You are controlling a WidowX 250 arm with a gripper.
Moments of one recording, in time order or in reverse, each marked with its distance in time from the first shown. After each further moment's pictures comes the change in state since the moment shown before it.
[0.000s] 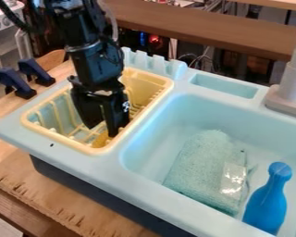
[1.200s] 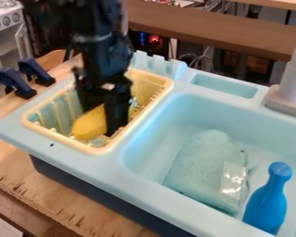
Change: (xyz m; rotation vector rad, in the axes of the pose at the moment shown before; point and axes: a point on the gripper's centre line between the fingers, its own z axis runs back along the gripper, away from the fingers) arm 0.002 -0.006 0.012 0.098 0.062 0.025
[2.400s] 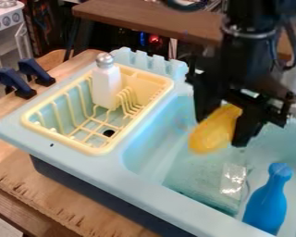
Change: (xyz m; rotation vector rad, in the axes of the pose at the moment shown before) arm 0.026 -0.147 0.024 0.142 -0.132 -0.042
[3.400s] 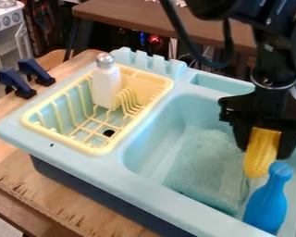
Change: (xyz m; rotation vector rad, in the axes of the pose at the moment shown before) arm 0.051 -0.029 -0.052 -0.086 -0.170 0.287
